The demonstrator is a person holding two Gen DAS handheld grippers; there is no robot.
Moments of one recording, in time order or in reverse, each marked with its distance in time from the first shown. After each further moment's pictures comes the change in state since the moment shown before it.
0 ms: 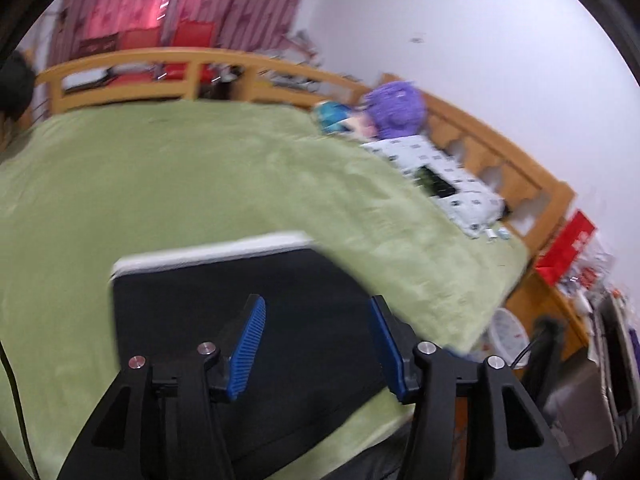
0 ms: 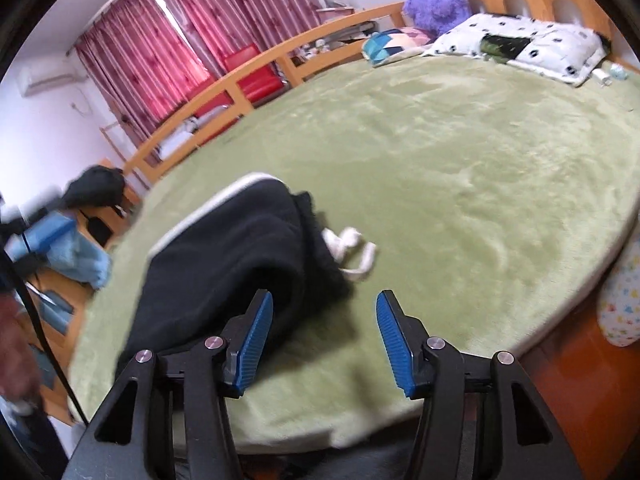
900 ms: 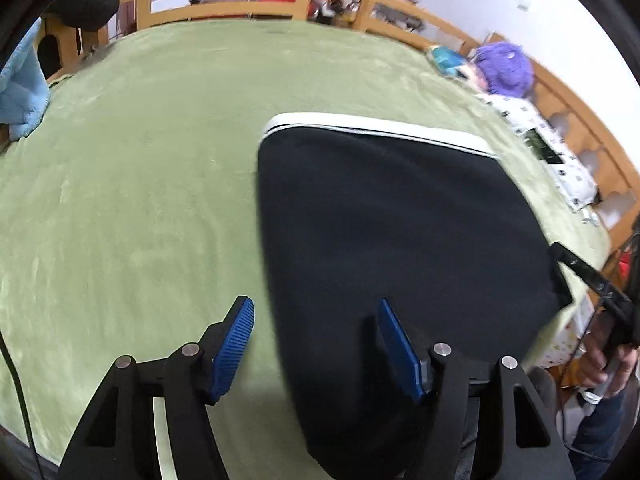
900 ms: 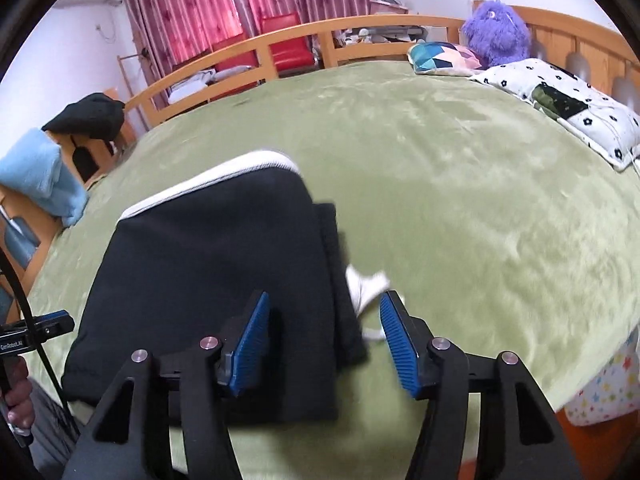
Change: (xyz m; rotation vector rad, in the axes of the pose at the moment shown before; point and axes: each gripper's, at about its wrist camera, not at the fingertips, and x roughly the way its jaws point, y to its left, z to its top) left arm 0.040 0.110 -0.072 -0.146 0.221 0.271; right arm 0.069 0.042 0.030 -0.277 0.072 -0.121
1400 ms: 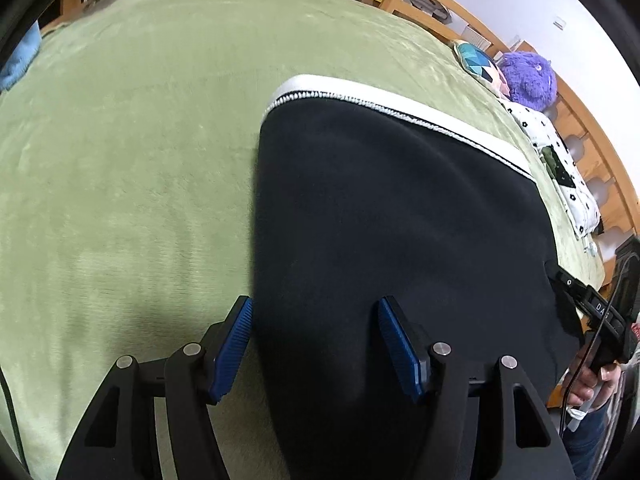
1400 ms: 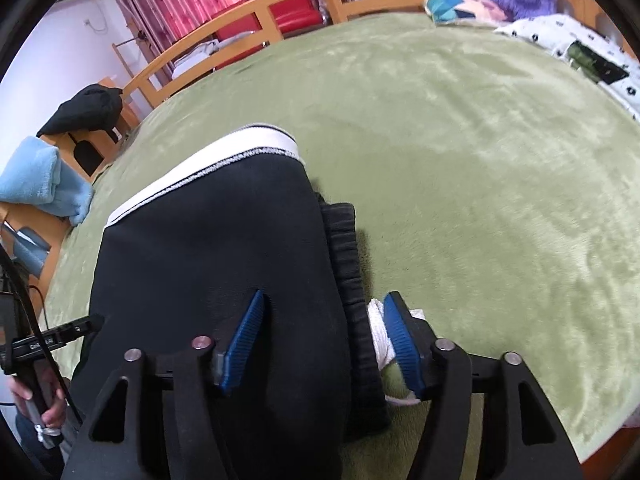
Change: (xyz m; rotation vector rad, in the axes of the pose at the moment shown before) left arm 0.059 0.017 0.017 -0.134 0.088 -0.077; right arm 0.070 -0.013 0.025 0.062 0.163 0.120
